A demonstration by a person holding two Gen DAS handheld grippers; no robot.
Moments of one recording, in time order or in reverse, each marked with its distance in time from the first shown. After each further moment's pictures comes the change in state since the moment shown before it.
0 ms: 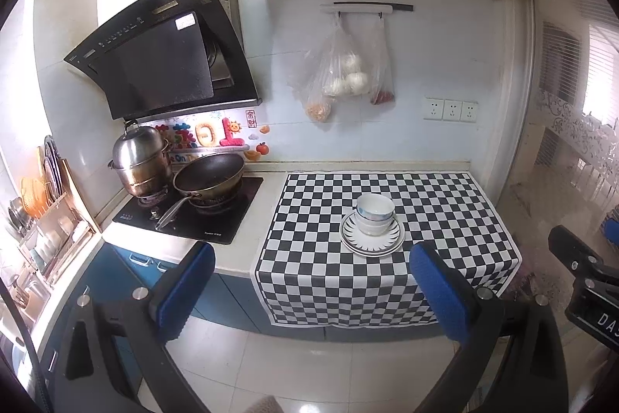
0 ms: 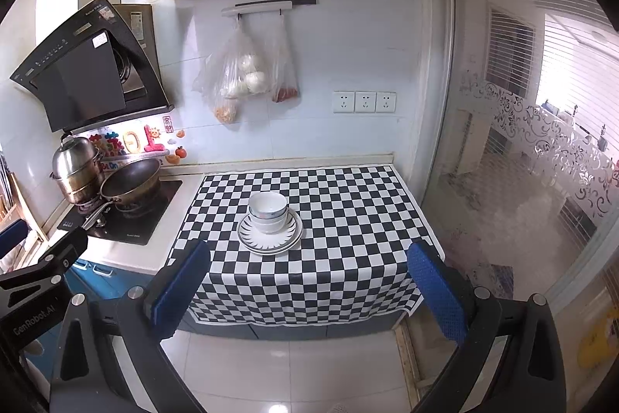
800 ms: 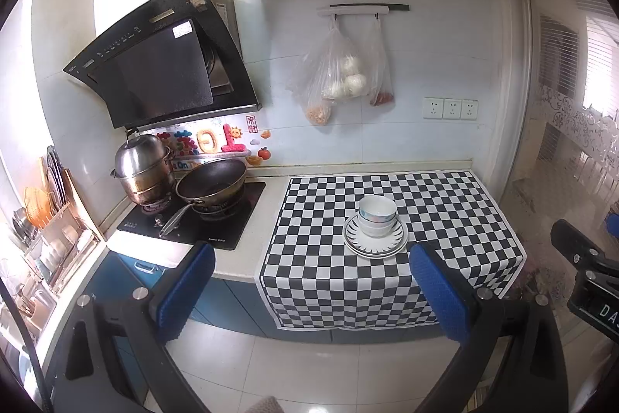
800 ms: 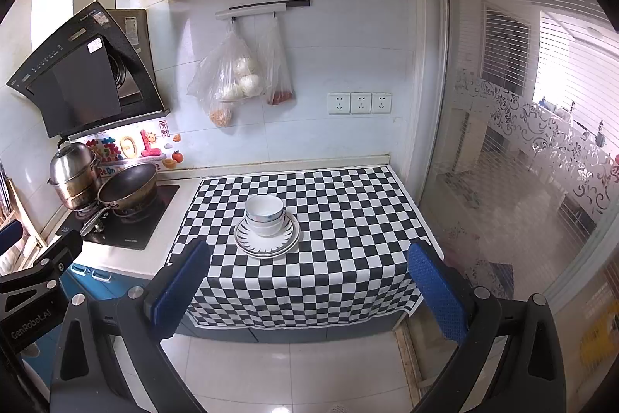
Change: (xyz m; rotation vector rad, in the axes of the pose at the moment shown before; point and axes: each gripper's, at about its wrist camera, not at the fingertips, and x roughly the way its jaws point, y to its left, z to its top) left arm -0.002 -0.006 0.001 0.032 -0.012 0.017; right arm 0.007 -0.007 0.005 0.012 -0.007 -0.005
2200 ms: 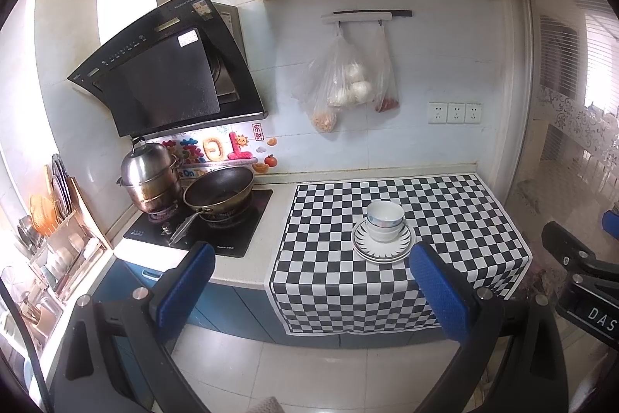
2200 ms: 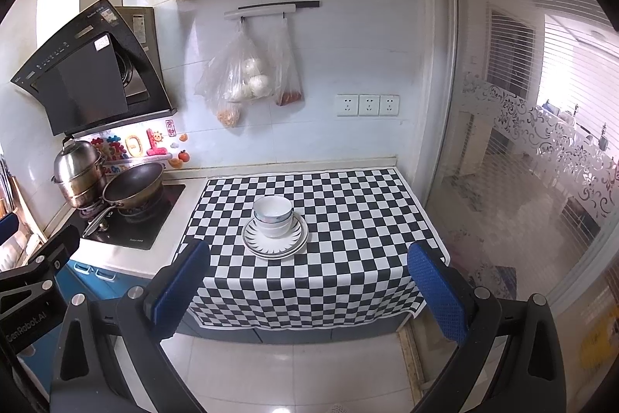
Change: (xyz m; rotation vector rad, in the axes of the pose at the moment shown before) left arm -0.010 0.010 0.001 0.016 -0.024 0.017; right arm 0.000 0.018 0.000 -0.013 -0.004 0.015
